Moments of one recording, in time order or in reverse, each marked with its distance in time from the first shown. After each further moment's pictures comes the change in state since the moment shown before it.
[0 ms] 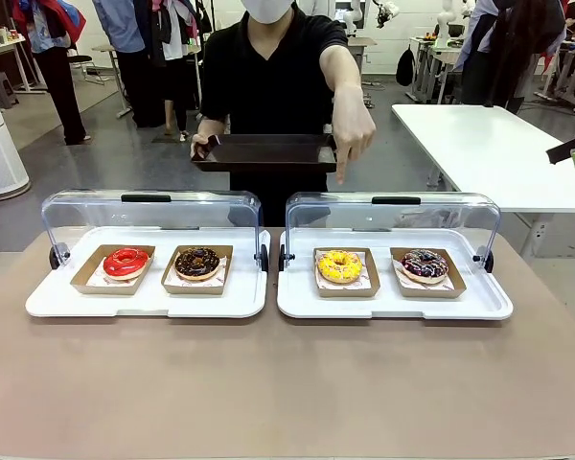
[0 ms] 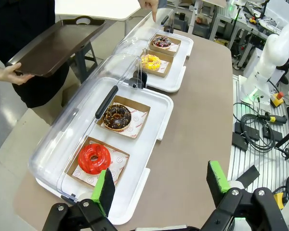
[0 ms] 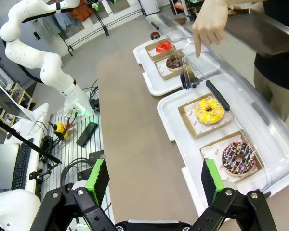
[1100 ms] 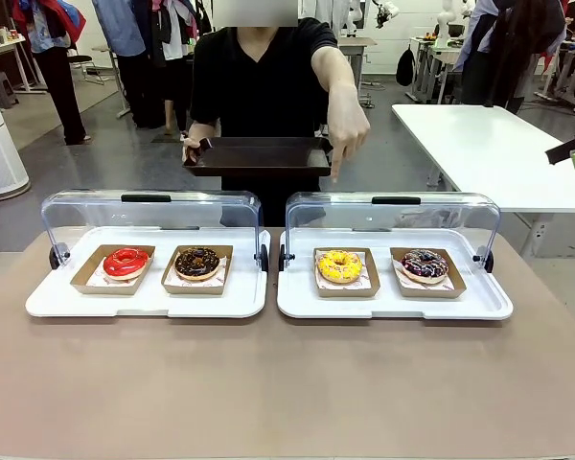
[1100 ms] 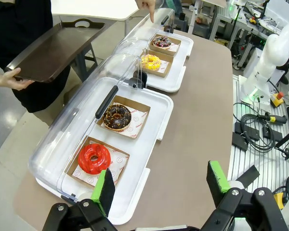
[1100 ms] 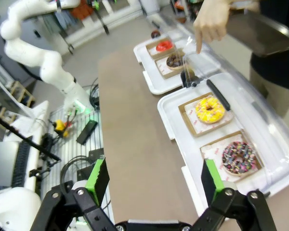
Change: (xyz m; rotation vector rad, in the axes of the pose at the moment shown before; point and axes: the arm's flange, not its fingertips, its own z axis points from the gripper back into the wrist) left arm 0.000 0.000 0.000 0.000 0.000 0.000; right arm 0.005 0.002 -0.004 0.005 0.025 0.018
